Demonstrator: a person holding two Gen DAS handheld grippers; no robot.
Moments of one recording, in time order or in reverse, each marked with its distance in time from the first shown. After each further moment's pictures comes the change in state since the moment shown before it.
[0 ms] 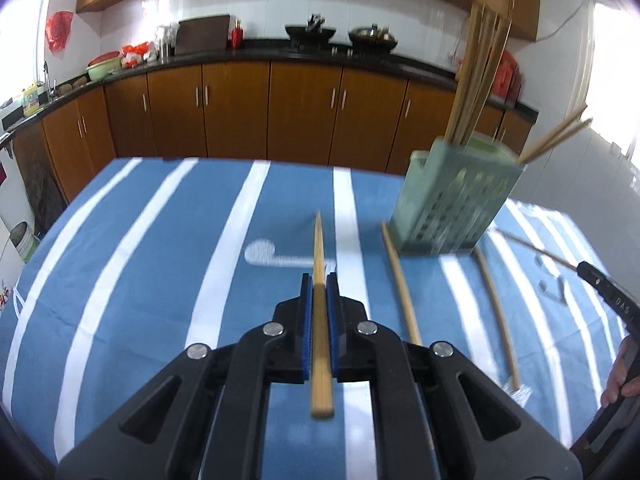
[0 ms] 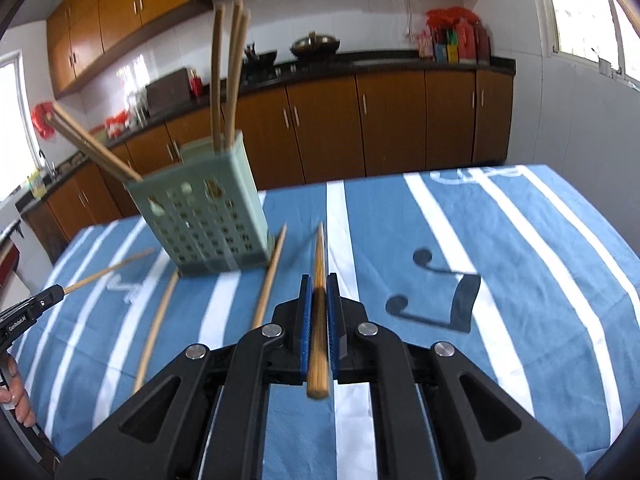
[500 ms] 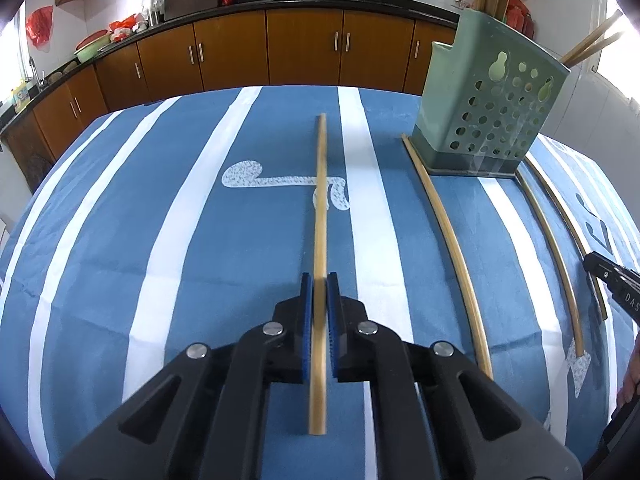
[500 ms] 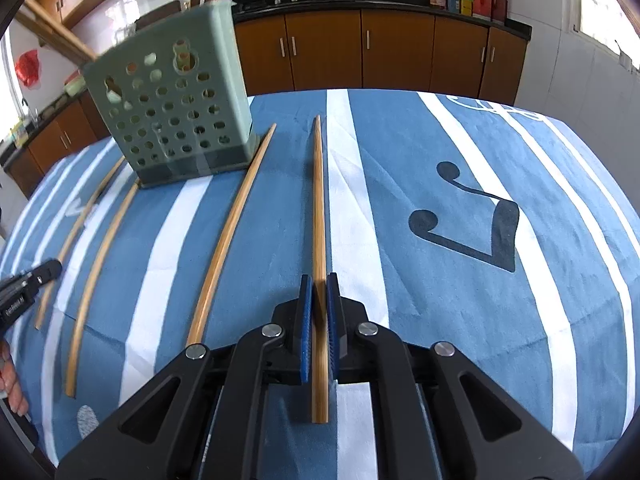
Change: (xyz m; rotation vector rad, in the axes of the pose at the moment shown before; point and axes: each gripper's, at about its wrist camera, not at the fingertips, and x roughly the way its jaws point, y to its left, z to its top) left arm 0.072 -0.006 -0.046 0.061 0.210 0.066; right arm 0.059 0.007 -0.046 -0.054 0.241 -0.053
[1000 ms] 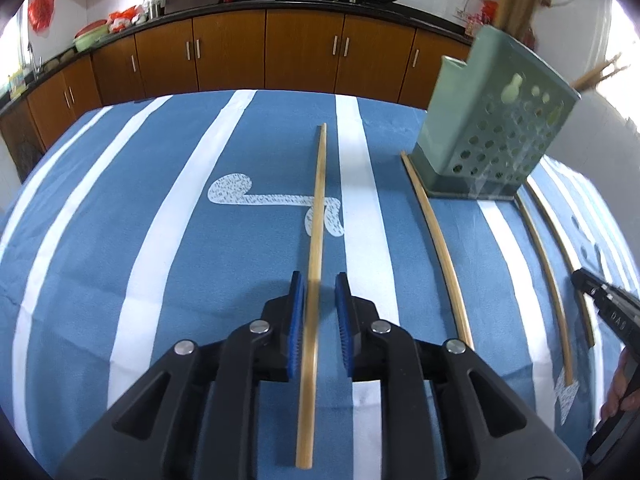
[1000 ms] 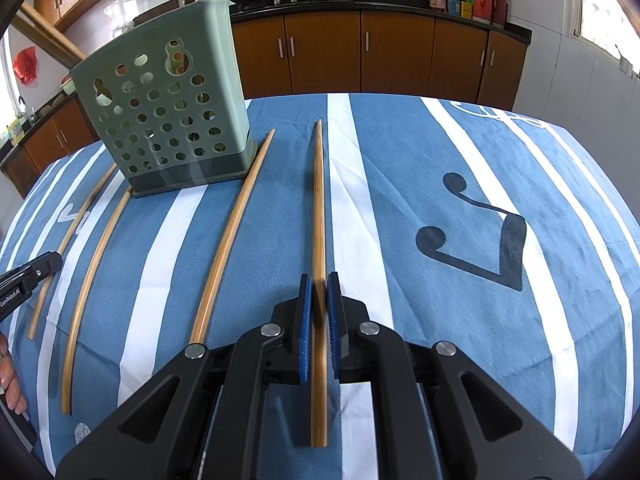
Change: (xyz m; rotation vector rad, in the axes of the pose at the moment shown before) left arm 0.013 -0.001 0.013 -0.025 -0.015 -0.038; right arm 0.013 0.007 0.007 -0.023 0.007 -0.030
